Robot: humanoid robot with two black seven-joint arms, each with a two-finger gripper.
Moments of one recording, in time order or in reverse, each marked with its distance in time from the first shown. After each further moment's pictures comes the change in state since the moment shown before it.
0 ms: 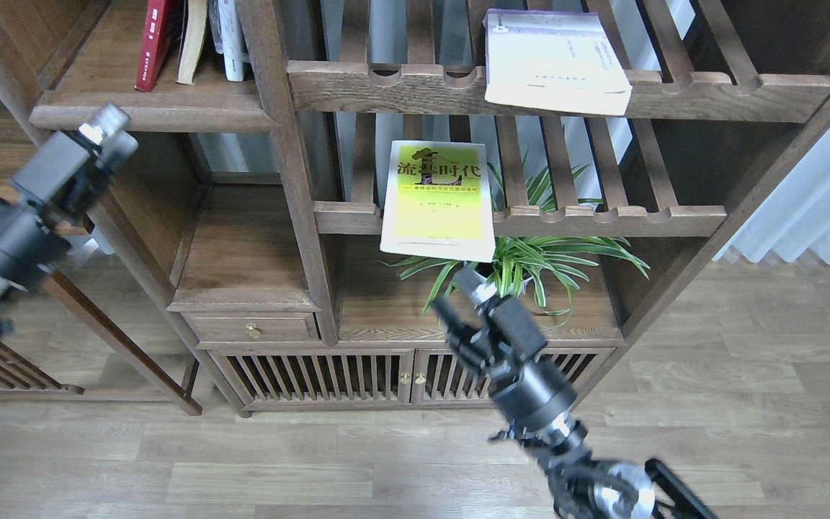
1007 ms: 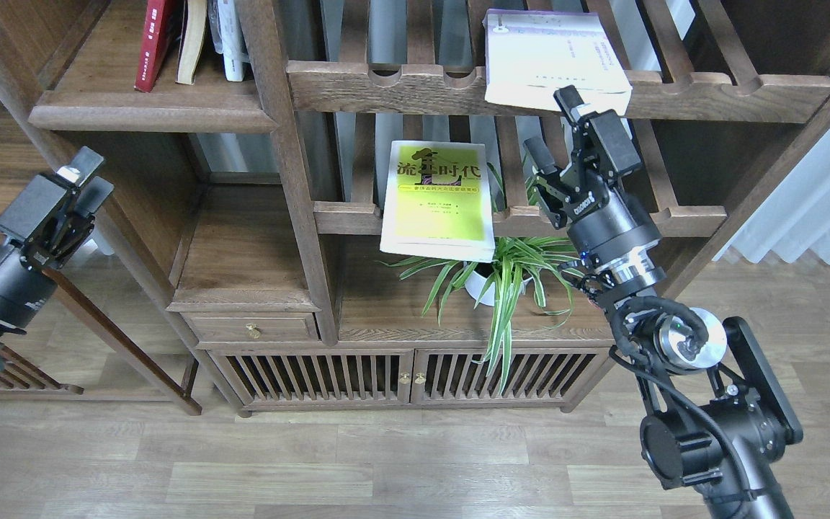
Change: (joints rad) left arm 0.031 0.009 -0.086 0.033 0.006 0.000 0.000; right arm 0.243 0.000 0.237 0.054 0.003 -0.364 -0.006
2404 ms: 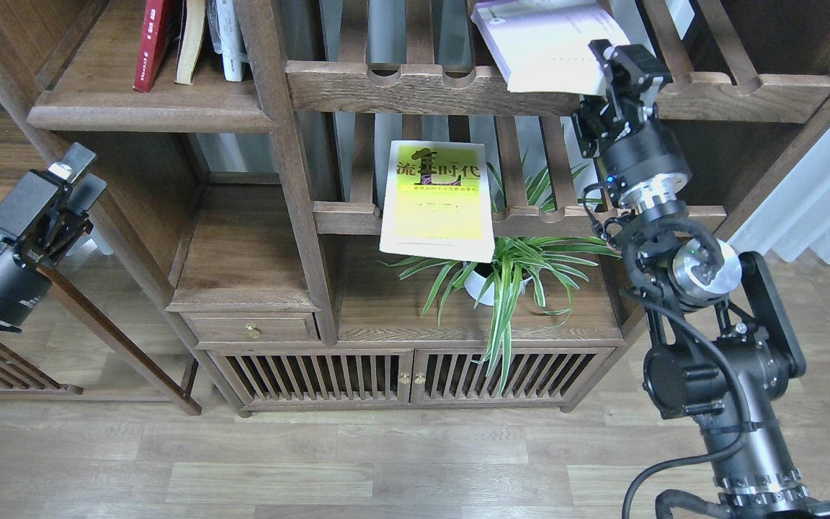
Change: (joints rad) left arm 0.000 -0.003 -0.015 0.000 0.000 0.000 0.000; right arm 0.143 0.000 0.058 -0.097 0.044 -0.137 0.159
